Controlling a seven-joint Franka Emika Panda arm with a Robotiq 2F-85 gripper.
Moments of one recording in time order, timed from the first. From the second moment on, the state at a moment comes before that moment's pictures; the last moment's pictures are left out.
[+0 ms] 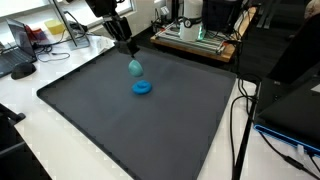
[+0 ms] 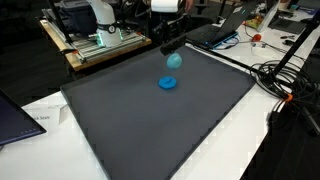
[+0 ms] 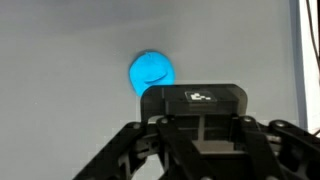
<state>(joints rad) -0.10 0.28 0.00 -1.84 0.26 1.94 -0.02</state>
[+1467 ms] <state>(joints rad) -0.03 -0.08 -0.01 -2.51 0.16 2.71 -0.14</state>
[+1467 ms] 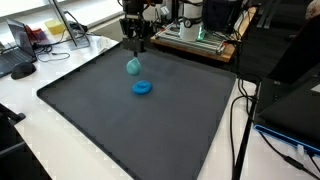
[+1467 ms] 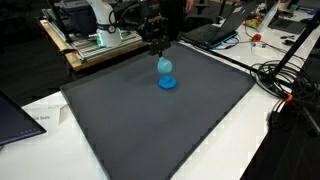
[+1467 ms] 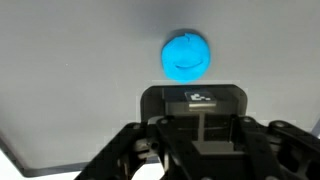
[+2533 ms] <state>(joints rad) -0.01 -0.12 0.04 -2.50 -0.04 2.69 -0.02</state>
